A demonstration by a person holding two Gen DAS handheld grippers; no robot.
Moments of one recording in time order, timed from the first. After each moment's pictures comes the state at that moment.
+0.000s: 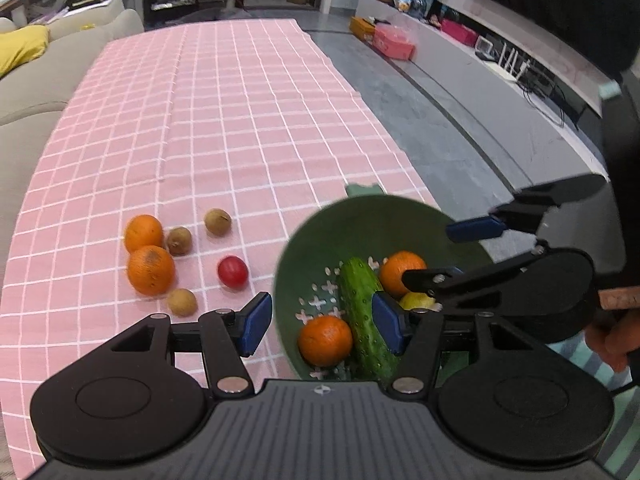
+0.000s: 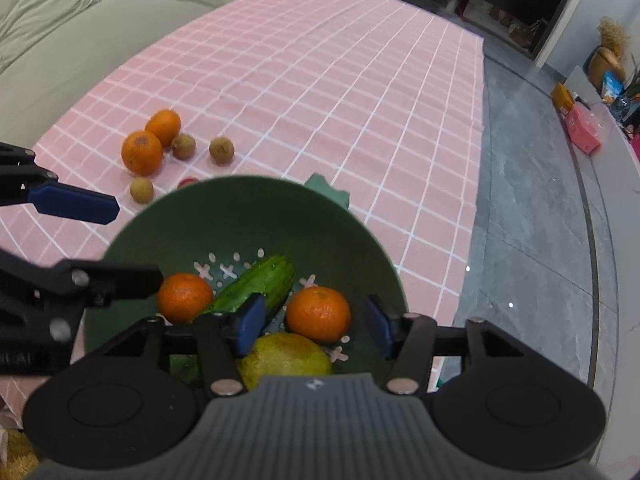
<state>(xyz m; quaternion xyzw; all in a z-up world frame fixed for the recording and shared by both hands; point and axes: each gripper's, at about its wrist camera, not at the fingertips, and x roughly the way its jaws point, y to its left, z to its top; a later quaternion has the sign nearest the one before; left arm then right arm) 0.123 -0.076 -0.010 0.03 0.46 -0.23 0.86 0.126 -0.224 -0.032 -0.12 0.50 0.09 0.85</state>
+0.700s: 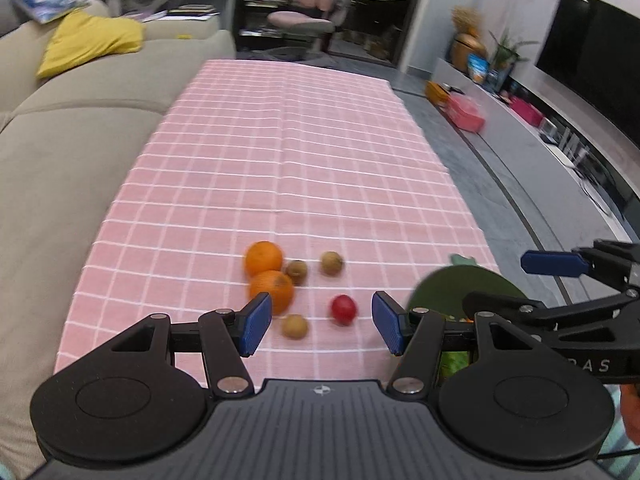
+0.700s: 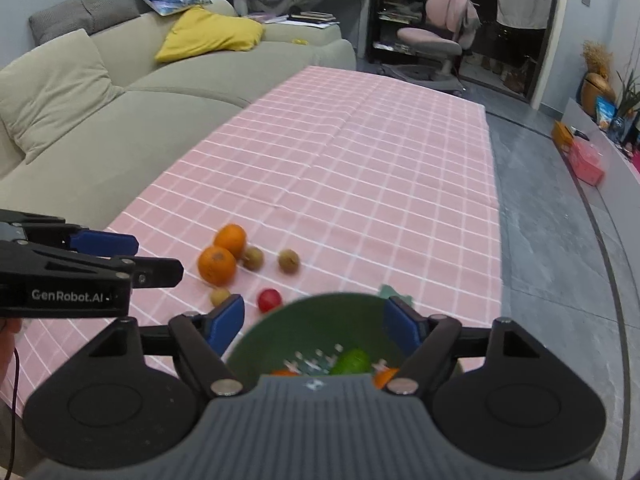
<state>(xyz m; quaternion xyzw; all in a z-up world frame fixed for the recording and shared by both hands) 0.128 0.014 0.011 -0.05 0.41 -0.13 0.90 0.109 -0.174 0.025 -0.05 0.40 0.11 0.91</state>
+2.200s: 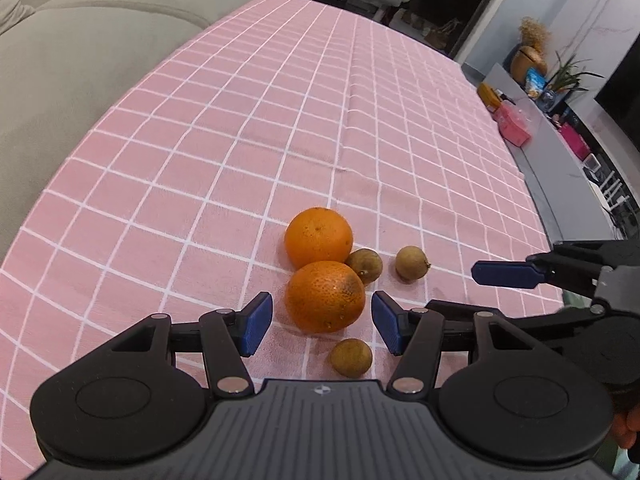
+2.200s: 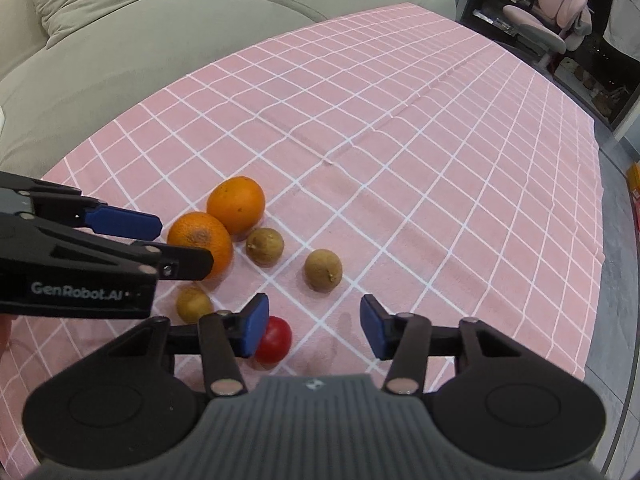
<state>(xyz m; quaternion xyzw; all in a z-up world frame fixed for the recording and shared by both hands) 0.203 0.038 -0.088 -0.14 0.47 -0.08 0.87 0.238 -0.120 -0.079 -0.17 0.47 0.21 0.84</state>
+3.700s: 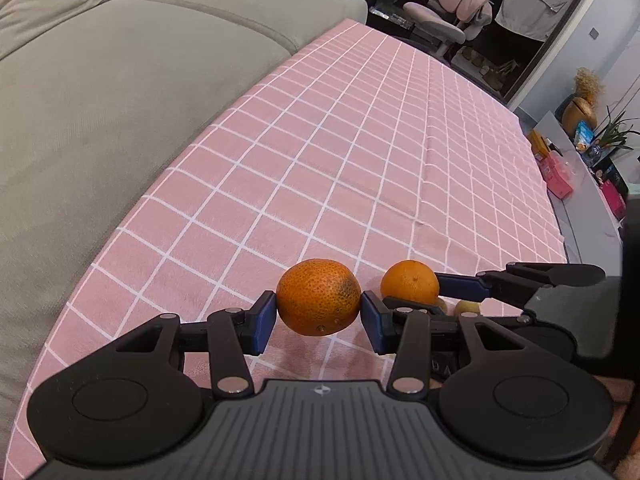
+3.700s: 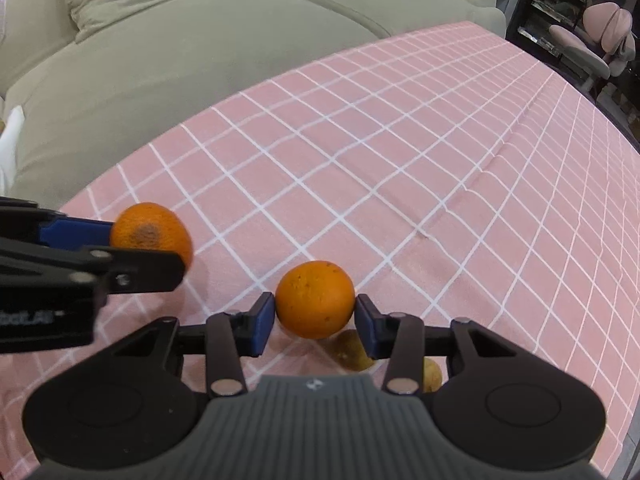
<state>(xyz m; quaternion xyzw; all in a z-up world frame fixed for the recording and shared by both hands) 0.192 0.096 -0.056 -0.18 0.45 0.01 0.87 0.268 -0.042 -0.086 -0.17 0.46 0.26 0.83</state>
